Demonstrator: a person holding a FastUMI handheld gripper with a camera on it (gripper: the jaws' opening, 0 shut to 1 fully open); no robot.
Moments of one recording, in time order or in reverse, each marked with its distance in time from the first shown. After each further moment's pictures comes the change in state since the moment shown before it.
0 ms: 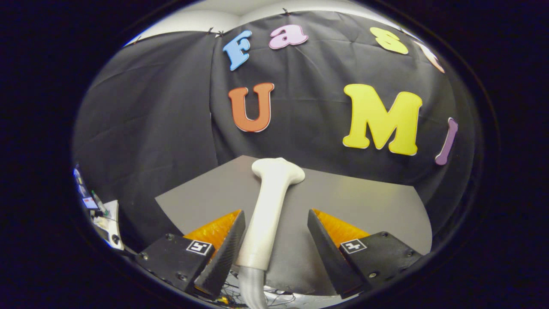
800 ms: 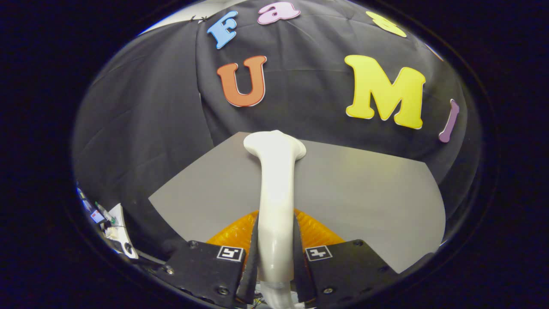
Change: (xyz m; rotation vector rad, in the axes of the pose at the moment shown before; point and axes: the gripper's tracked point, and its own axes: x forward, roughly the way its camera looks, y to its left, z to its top) arm 0.018 0.016 -0.021 0.134 0.205 -0.006
